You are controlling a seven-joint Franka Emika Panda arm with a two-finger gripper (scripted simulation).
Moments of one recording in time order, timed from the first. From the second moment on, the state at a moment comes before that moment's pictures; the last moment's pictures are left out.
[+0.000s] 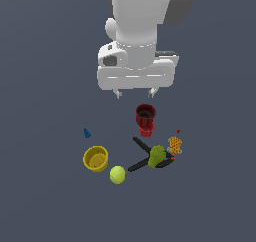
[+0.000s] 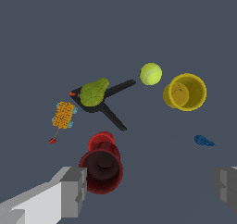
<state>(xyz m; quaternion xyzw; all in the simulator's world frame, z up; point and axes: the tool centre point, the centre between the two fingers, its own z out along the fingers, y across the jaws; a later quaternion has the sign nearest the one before) 0.009 0.022 0.329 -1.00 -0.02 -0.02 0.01</state>
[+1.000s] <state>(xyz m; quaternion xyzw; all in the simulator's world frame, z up) 0.027 0.035 0.305 -1.00 0.05 -0.02 0.02</state>
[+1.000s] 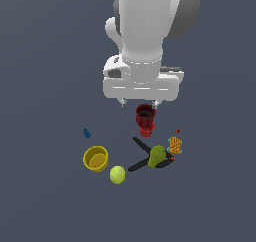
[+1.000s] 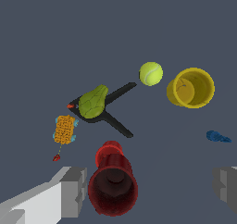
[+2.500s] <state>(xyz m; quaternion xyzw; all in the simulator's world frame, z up) 0.088 0.094 0.181 -0.93 0.37 0.00 0.01</state>
